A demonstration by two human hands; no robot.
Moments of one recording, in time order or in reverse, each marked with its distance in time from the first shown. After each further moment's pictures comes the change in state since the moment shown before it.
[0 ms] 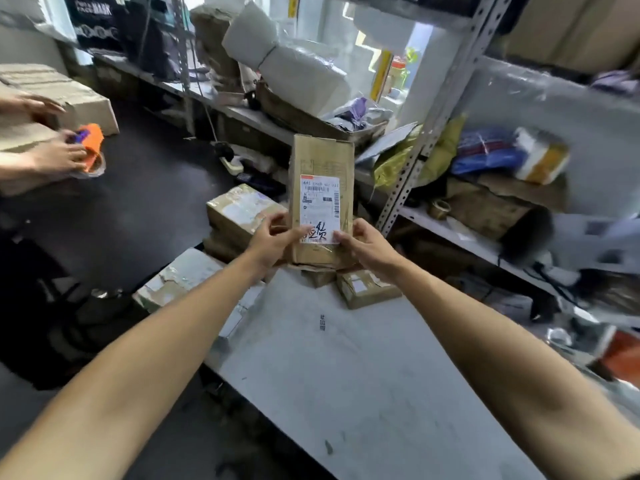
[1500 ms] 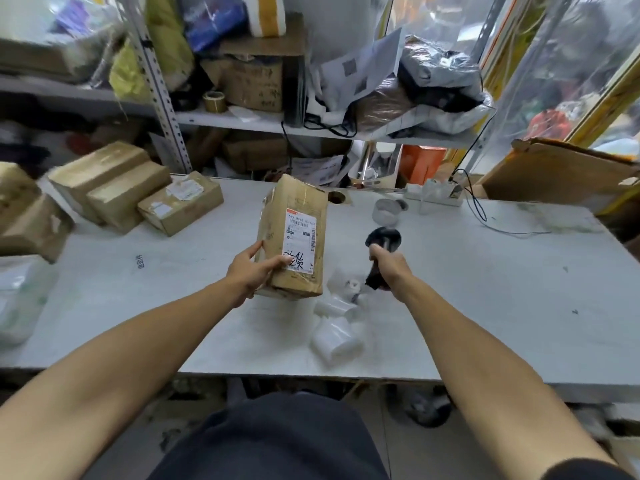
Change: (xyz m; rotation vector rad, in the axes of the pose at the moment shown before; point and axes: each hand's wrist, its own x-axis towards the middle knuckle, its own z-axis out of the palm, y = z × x) left_hand -0.204 -0.204 0.303 0.550 -0.430 -0.268; right_hand -0.389 0.291 -0.213 0.343 0.849 0.607
